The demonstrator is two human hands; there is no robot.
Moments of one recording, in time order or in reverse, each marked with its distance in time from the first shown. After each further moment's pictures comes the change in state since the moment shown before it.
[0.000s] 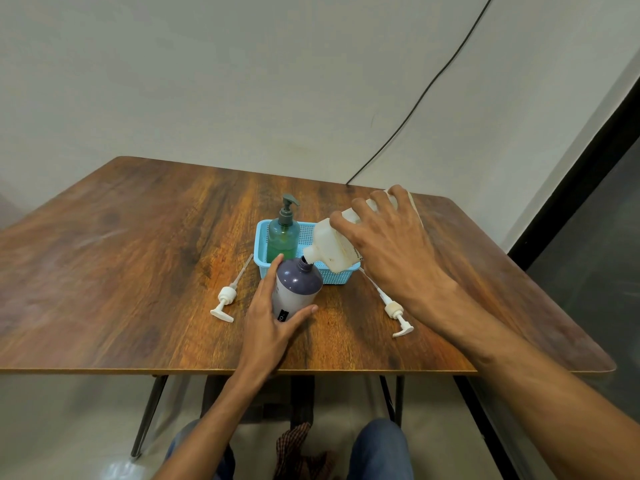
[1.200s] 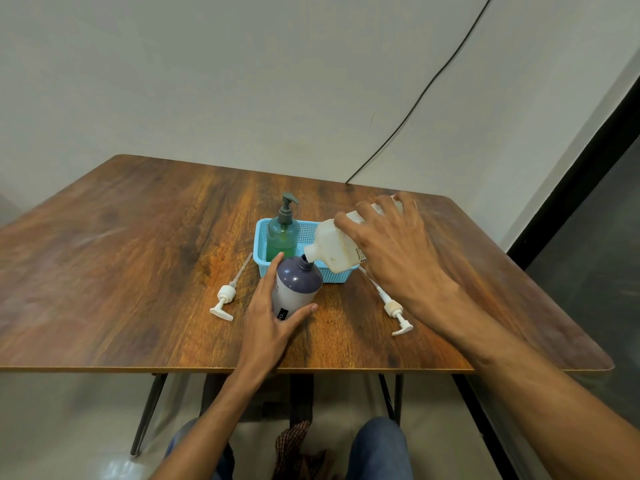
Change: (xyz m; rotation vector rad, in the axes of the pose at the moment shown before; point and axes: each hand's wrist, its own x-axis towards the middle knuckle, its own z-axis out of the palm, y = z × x) left_hand 0.001 0.003 -0.001 -0.001 0.006 0.012; right_hand -0.004 0.001 0.004 0.062 -0.023 0.035
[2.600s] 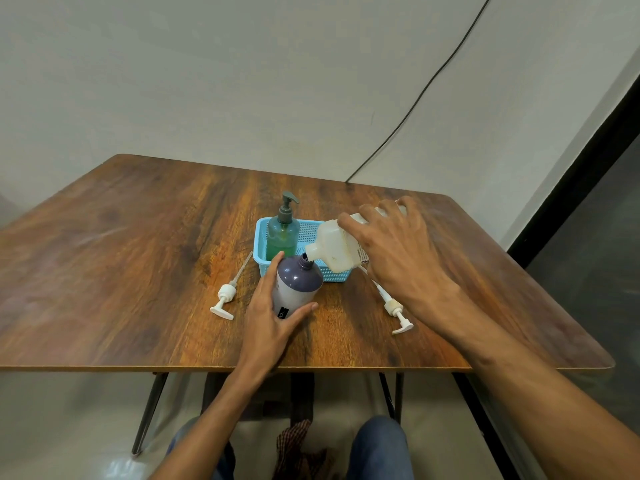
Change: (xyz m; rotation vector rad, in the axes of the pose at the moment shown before) left_hand 0.002 -0.003 0.003 0.008 -0.010 -0.003; right_hand -0.001 0.001 0.007 0.056 -0.024 0.043
